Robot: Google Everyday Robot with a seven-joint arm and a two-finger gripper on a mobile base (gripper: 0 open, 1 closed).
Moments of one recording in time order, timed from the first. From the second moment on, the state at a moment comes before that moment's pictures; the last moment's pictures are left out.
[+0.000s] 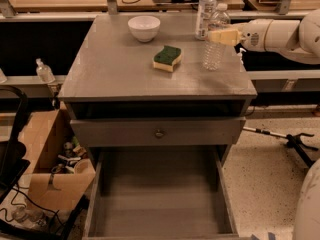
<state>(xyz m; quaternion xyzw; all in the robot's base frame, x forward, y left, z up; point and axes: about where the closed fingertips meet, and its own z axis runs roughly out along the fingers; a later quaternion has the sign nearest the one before) 0.791 -0.219 0.921 -0.29 0.73 0.25 0.56</state>
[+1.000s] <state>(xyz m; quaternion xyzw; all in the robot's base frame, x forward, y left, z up) 0.792 -0.215 0.919 -0.30 0.73 0.25 0.56</state>
